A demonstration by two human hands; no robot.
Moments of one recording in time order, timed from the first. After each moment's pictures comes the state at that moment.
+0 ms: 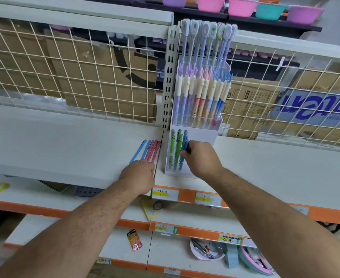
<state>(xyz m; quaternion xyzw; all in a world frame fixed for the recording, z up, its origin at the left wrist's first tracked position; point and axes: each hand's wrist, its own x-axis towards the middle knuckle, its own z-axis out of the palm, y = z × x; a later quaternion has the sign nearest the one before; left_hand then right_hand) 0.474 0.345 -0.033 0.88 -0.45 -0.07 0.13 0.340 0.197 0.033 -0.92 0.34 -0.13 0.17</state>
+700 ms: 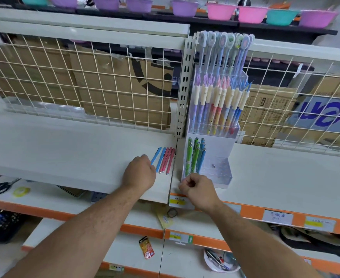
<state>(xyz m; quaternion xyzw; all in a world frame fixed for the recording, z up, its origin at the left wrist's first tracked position) 0.516 0.357 -0.036 0.91 -0.31 -0.01 0.28 0.340 0.245 -0.040 -0.82 0.34 -0.16 0.44</state>
